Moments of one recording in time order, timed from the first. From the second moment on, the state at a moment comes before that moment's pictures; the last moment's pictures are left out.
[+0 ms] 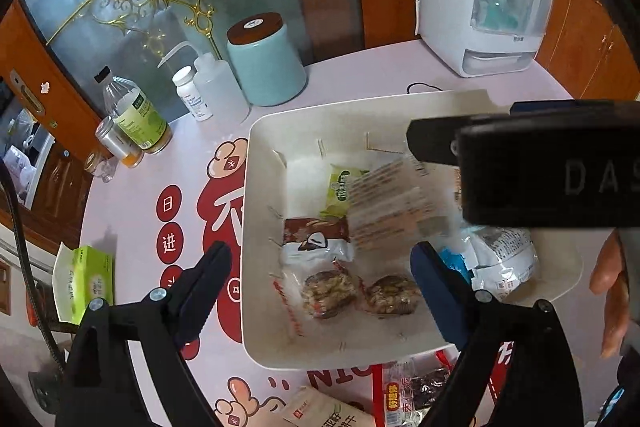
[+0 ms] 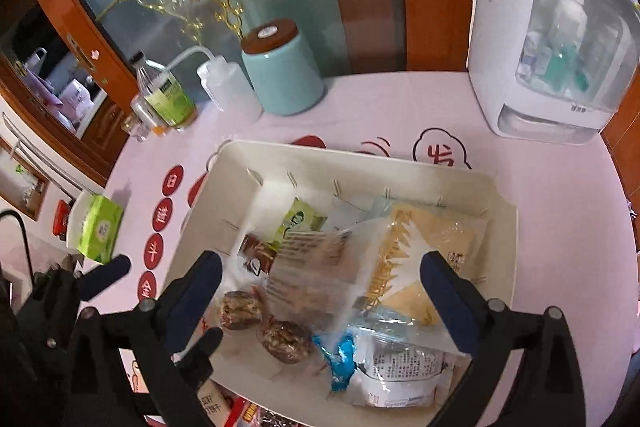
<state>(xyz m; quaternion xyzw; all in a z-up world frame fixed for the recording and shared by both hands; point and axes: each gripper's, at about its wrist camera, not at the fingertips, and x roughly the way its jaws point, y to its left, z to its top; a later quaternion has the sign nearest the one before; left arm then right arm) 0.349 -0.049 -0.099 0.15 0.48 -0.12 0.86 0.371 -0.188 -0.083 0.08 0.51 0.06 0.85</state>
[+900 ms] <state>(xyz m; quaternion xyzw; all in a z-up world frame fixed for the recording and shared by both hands) 0.256 -0.019 -0.027 0.16 0.43 -0.14 0.88 0.282 -0.181 -0.024 0.07 0.47 0.06 0.88</state>
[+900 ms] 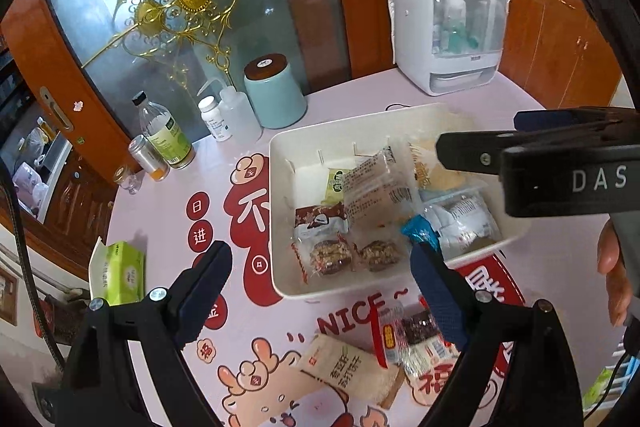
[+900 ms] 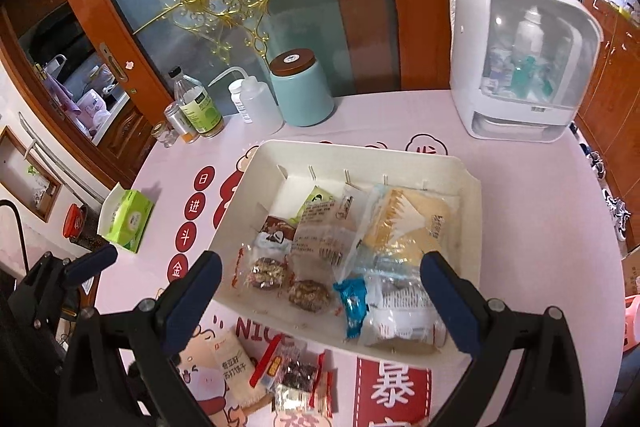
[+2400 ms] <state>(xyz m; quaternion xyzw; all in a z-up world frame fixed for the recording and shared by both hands) 0.203 -0.061 -0.180 0.28 0.51 -0.30 0.75 0.095 -0.244 -0.168 -0.02 0.55 -0.01 0.83</state>
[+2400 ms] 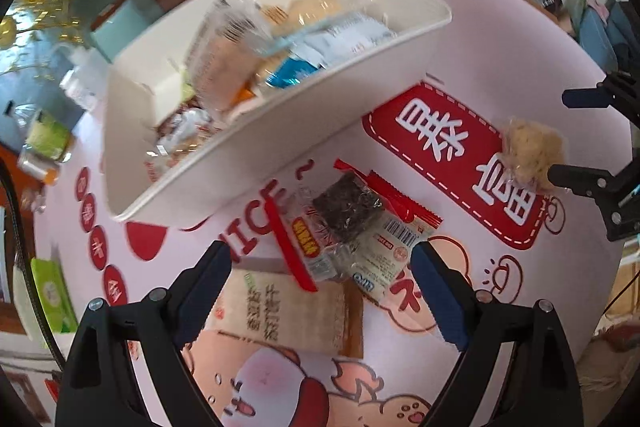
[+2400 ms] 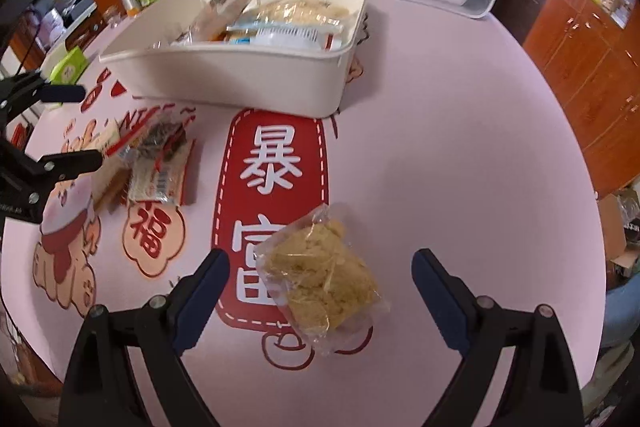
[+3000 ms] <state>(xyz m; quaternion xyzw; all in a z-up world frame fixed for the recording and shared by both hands) 0.258 -0.090 -0.237 0.27 0.57 -0.30 0.71 0.110 -0.247 -0.210 -0.03 0.59 0.05 0.80</state>
